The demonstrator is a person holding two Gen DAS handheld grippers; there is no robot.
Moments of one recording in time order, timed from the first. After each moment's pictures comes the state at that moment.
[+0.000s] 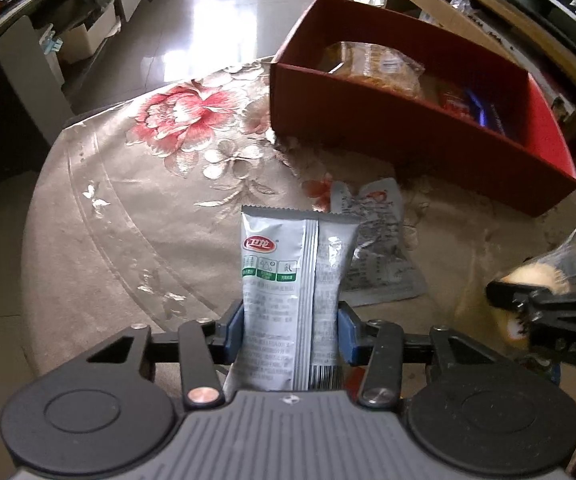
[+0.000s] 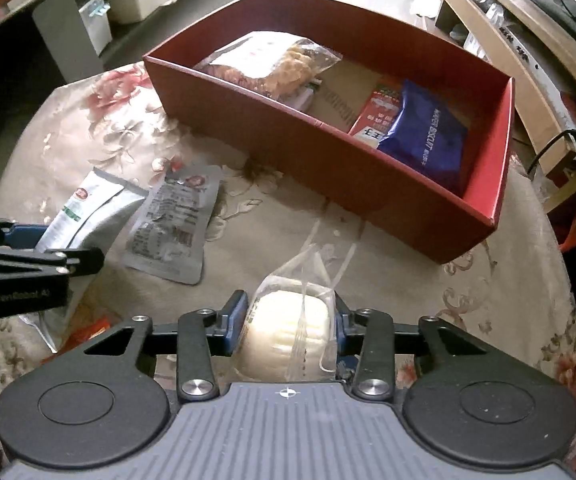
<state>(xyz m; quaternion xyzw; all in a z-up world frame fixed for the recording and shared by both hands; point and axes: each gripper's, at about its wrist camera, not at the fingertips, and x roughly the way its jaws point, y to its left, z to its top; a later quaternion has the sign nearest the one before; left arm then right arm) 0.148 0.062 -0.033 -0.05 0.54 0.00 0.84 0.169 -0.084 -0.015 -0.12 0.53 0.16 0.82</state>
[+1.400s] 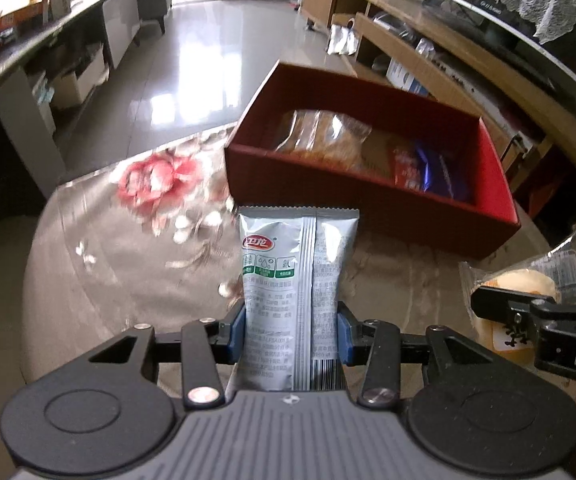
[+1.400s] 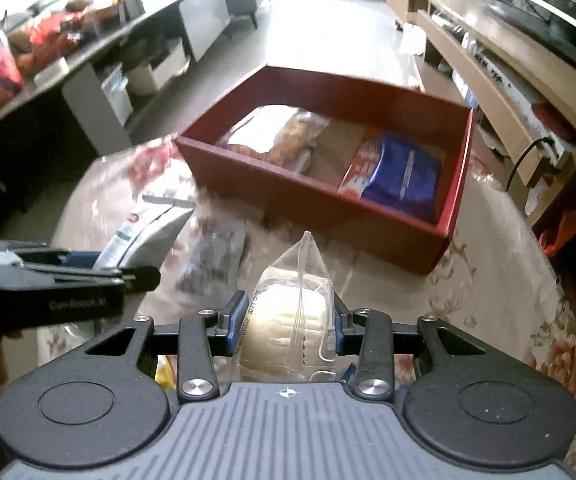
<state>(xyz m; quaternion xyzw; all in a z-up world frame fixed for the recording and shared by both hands) 0.144 0.035 0.019 -0.05 0.47 -0.02 0.88 0.143 -0.112 0.039 -0.03 0.47 0.18 0.87</state>
